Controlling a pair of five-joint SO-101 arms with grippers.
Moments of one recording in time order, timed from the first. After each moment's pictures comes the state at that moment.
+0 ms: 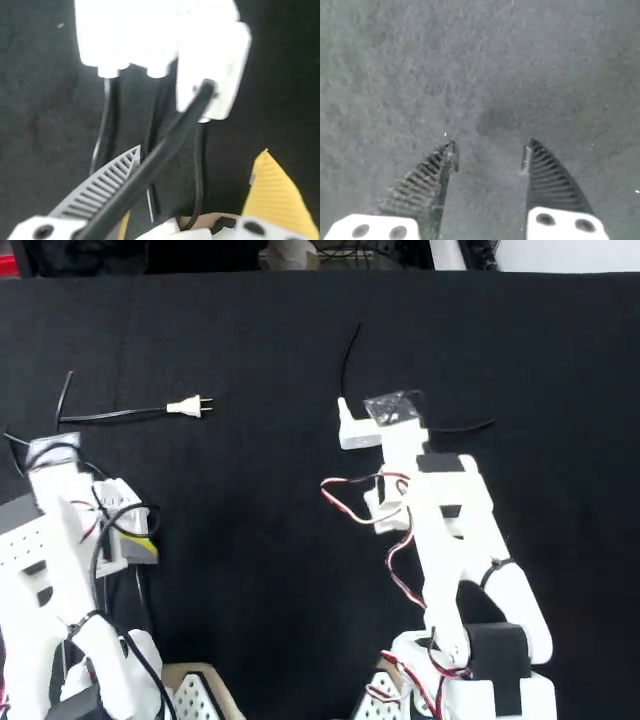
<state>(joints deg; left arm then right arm) -35.8 -35.7 48.7 80.0 -17.1 -3.3 -14.6 45.3 59.3 11.3</state>
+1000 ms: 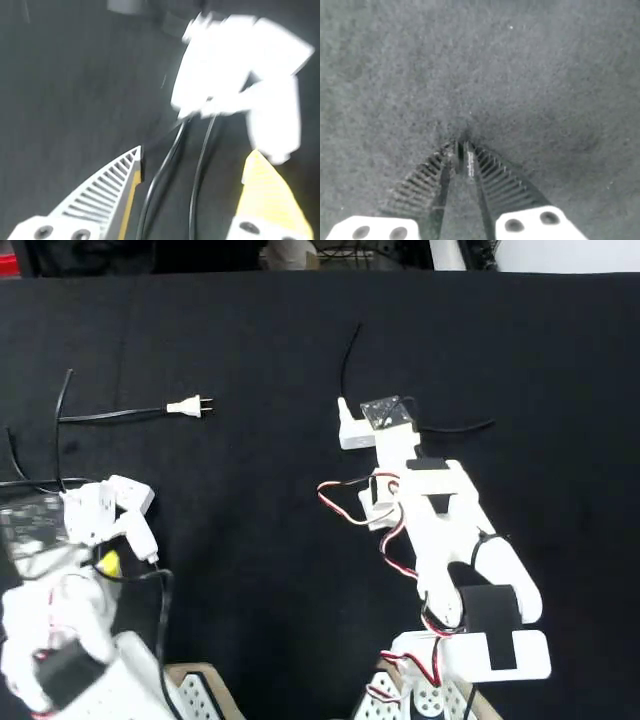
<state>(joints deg) -43.8 -102.5 73.5 81.5 -24.0 -3.7 -3.3 47.3 45.2 10.8</state>
